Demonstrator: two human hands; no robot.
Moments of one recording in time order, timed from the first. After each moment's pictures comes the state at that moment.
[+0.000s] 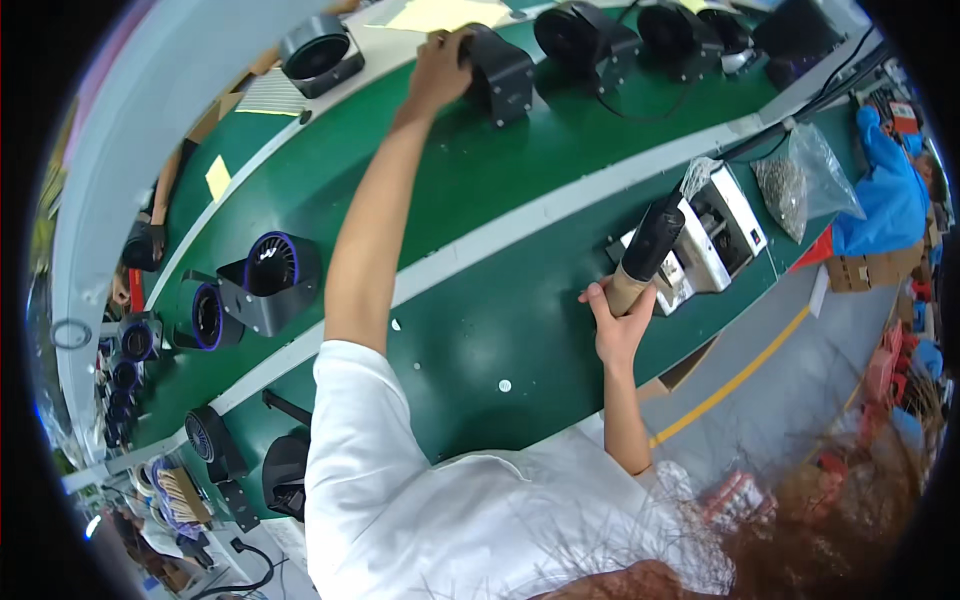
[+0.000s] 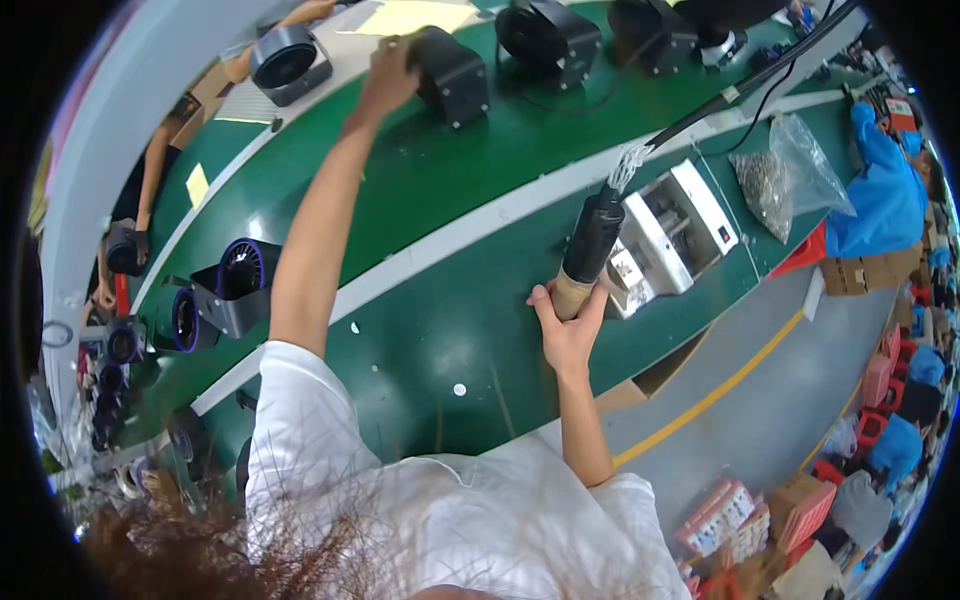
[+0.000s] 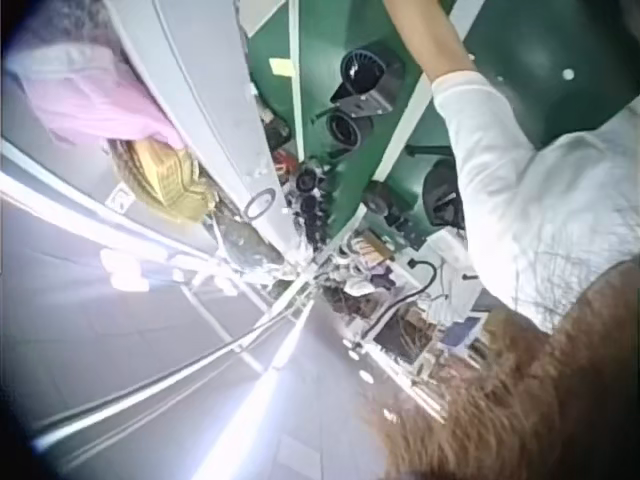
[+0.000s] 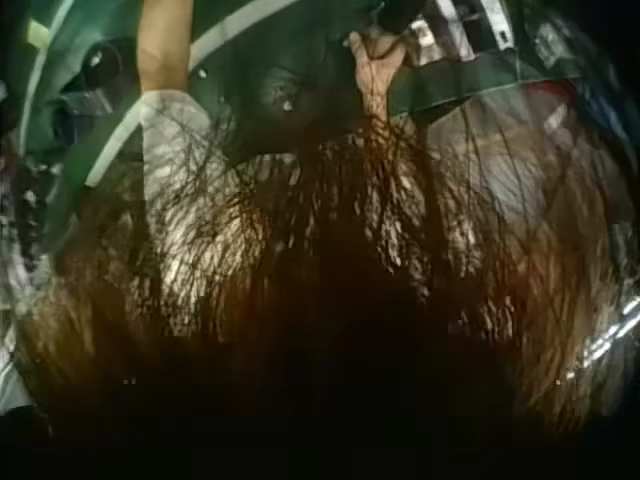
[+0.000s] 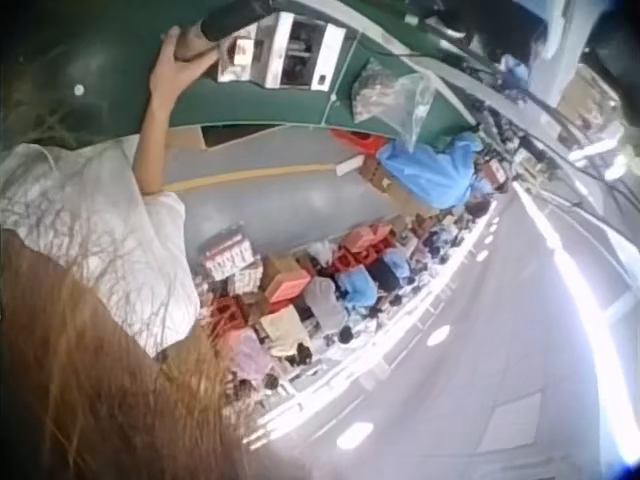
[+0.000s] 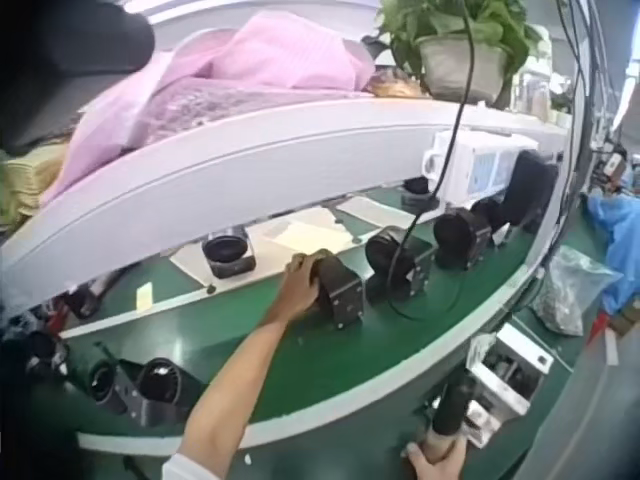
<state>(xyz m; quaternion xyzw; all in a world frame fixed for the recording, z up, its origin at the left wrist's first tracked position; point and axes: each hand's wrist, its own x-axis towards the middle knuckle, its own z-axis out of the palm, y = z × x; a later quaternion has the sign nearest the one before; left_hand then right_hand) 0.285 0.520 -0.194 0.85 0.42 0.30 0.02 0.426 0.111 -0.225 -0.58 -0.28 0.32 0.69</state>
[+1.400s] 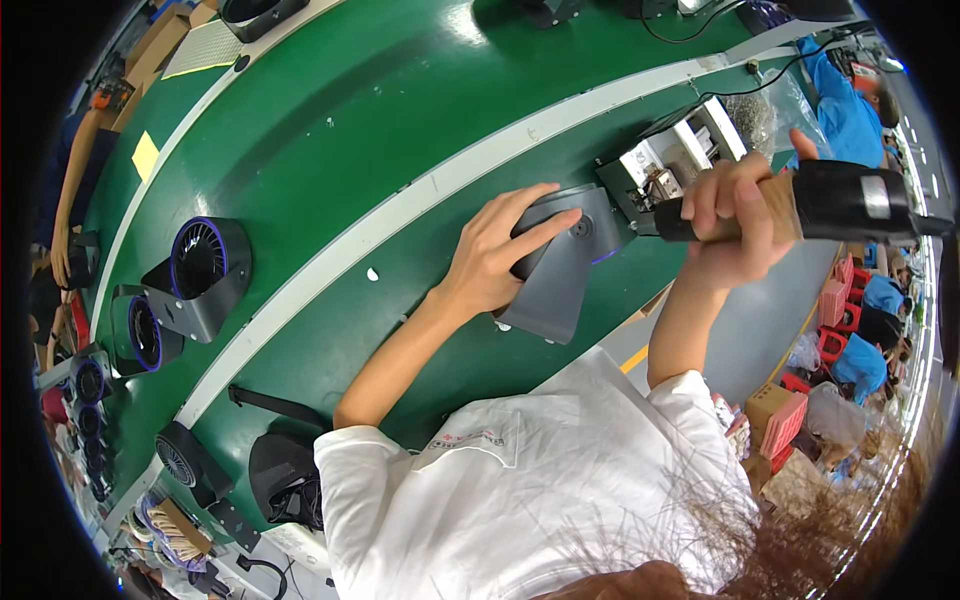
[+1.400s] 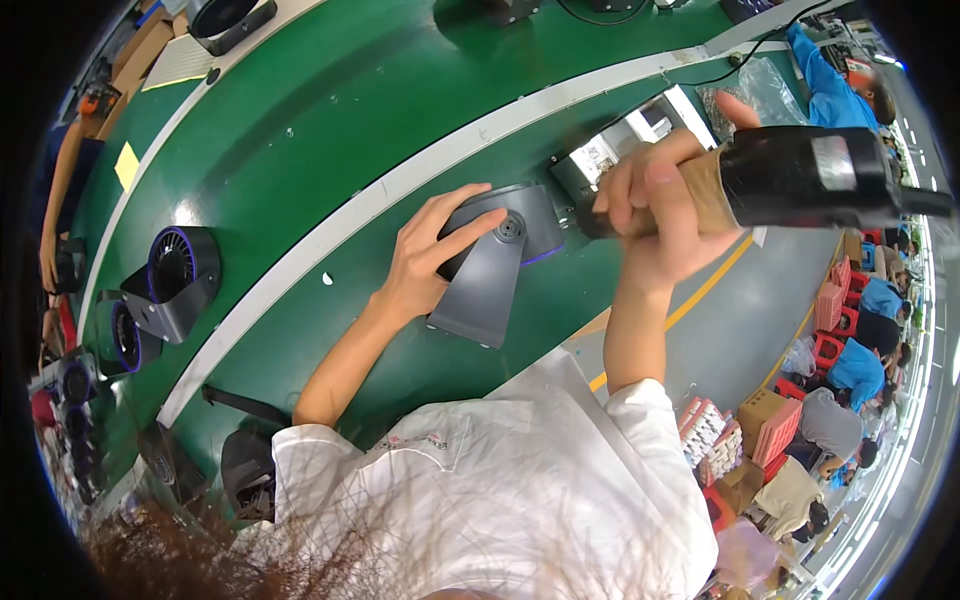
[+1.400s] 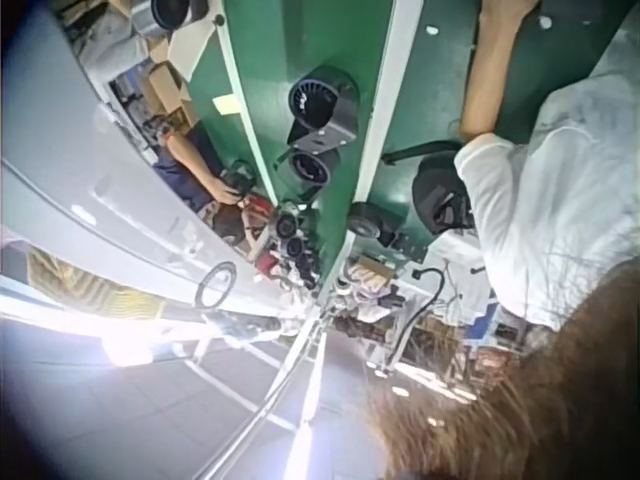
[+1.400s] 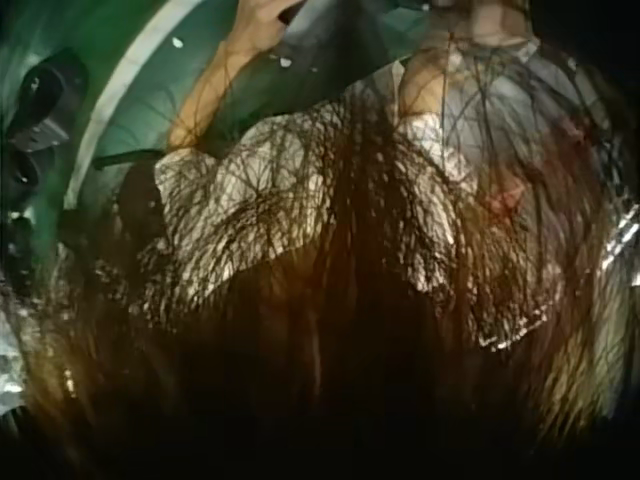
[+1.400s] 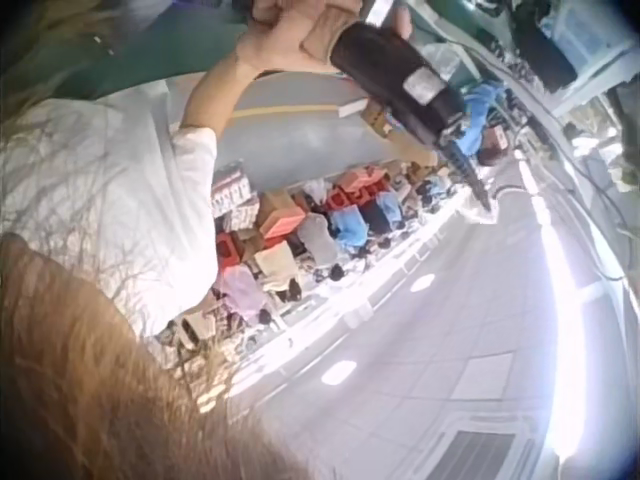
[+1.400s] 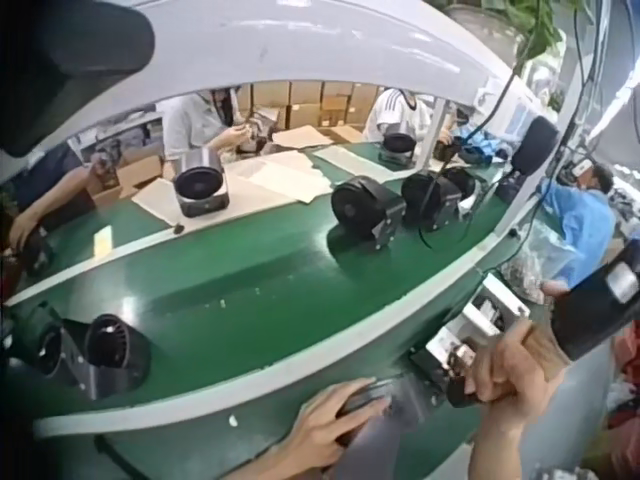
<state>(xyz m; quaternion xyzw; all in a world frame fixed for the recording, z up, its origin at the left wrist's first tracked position) 0.267 0.195 -0.215 0.82 0.19 0.43 0.32 0.453 0.155 -0.101 -0.39 -0.45 0.19 0.78</state>
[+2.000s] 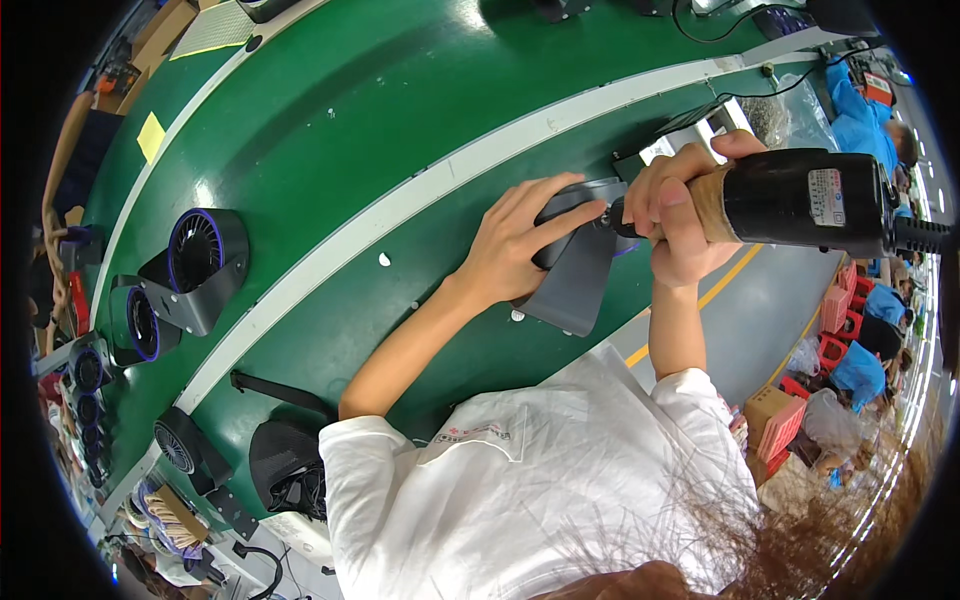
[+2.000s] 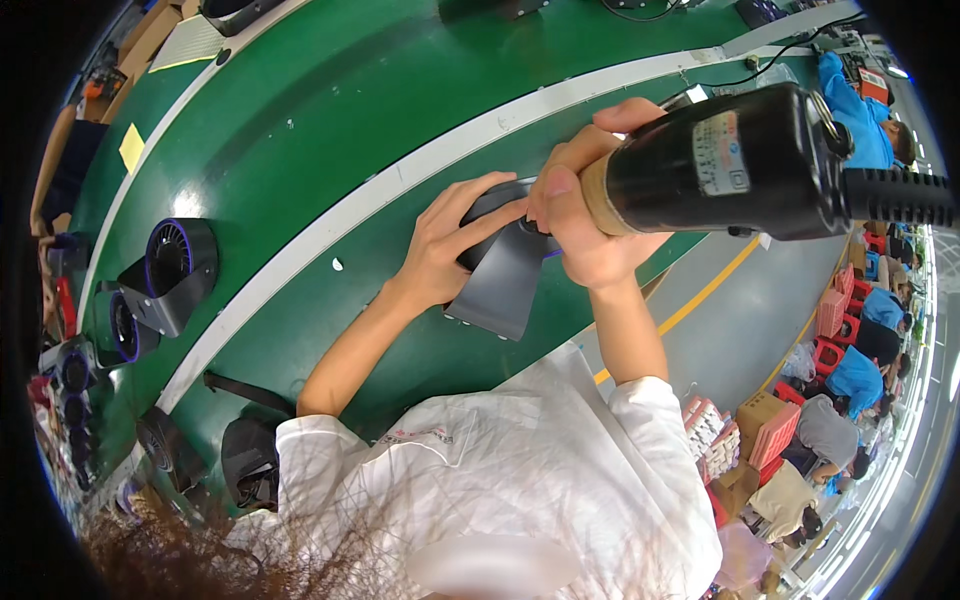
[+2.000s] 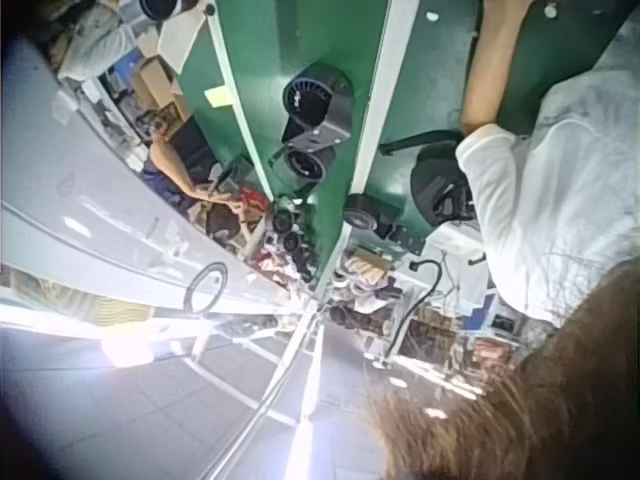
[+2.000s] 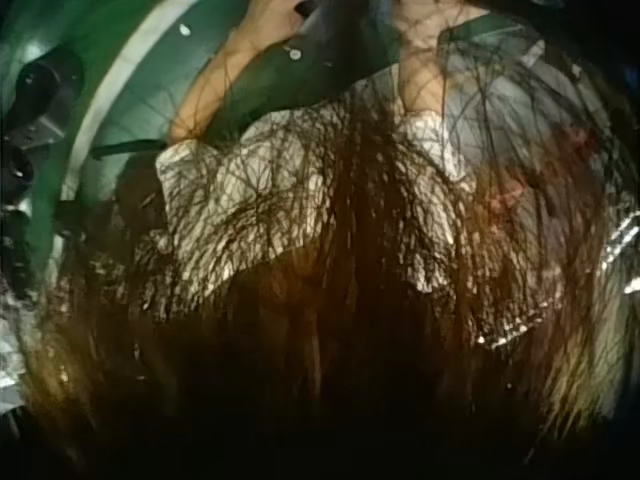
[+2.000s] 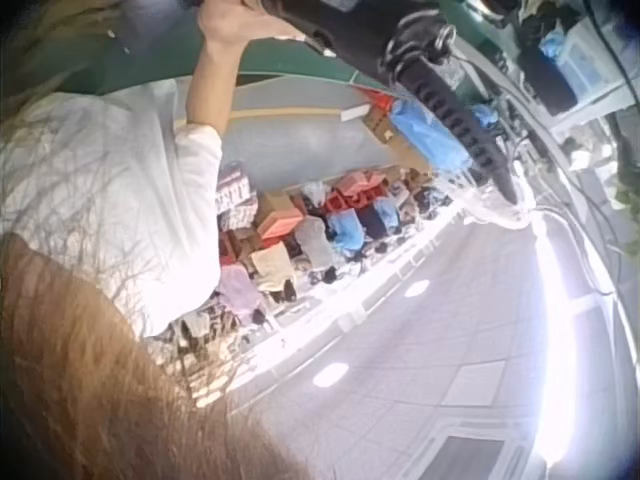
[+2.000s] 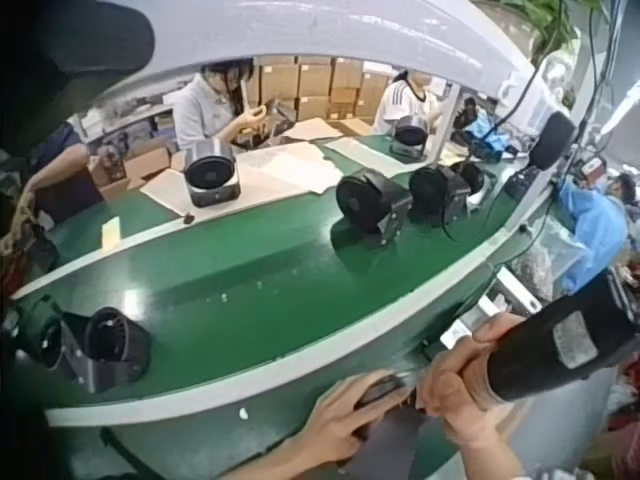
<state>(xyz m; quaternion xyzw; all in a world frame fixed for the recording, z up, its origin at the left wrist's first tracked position) 0.277 0.198 -0.228 0.83 0.19 0.42 0.32 0.430 0.170 -0.136 -0.35 -0.56 0.25 0.71</state>
